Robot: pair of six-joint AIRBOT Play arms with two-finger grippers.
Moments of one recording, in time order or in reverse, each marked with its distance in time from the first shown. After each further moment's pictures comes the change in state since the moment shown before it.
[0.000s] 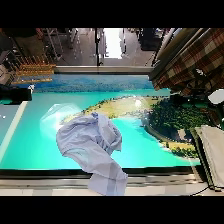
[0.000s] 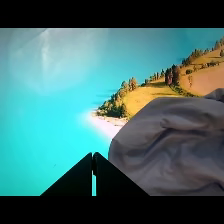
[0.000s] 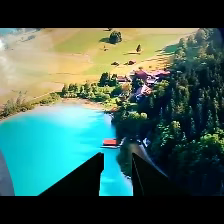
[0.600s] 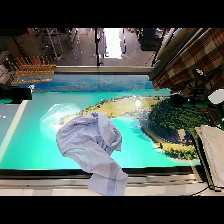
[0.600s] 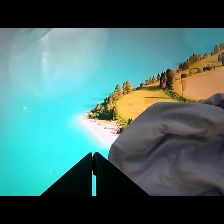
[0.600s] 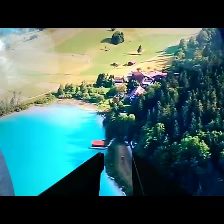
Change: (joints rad) left arm 0.000 -0.003 0.000 0.000 0.029 0.000; right arm 0.000 0.000 0.000 0.000 0.000 0.000
